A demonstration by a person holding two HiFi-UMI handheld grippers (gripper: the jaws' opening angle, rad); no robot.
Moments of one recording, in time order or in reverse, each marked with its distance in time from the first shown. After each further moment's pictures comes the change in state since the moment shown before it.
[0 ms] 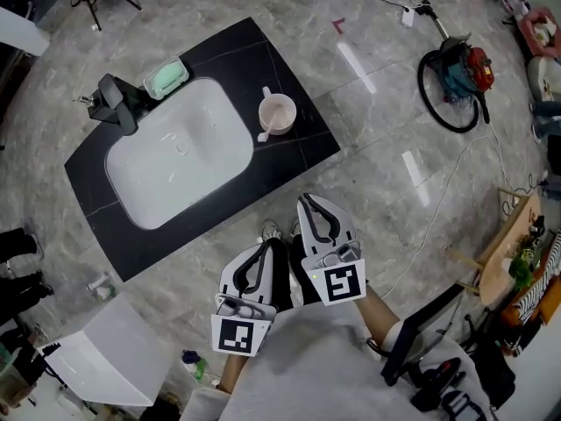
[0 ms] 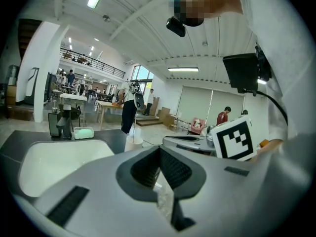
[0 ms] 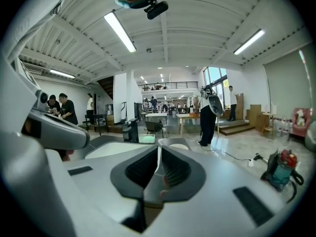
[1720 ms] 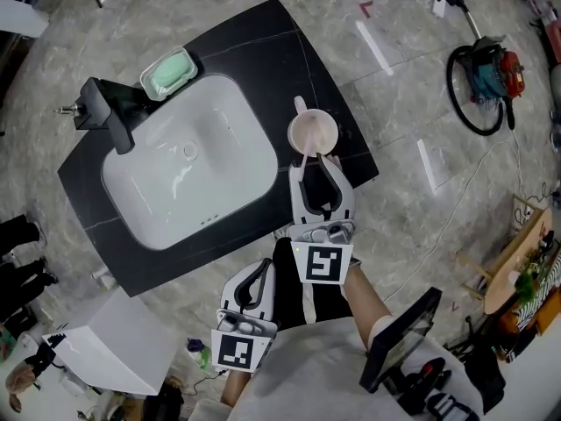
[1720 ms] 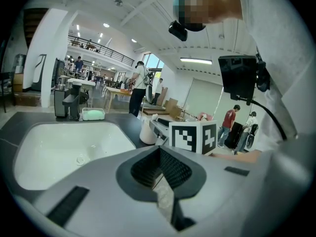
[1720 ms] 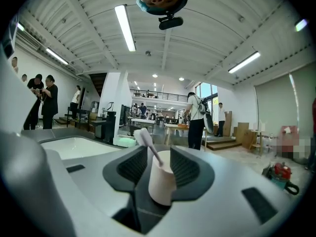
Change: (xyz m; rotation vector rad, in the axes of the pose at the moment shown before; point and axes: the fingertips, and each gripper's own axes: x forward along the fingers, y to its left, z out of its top) left arm 0.032 0.070 -0.032 -0.023 0.099 0.029; right arm 0.129 -0.030 -0.055 -0.025 -0.029 -0.212
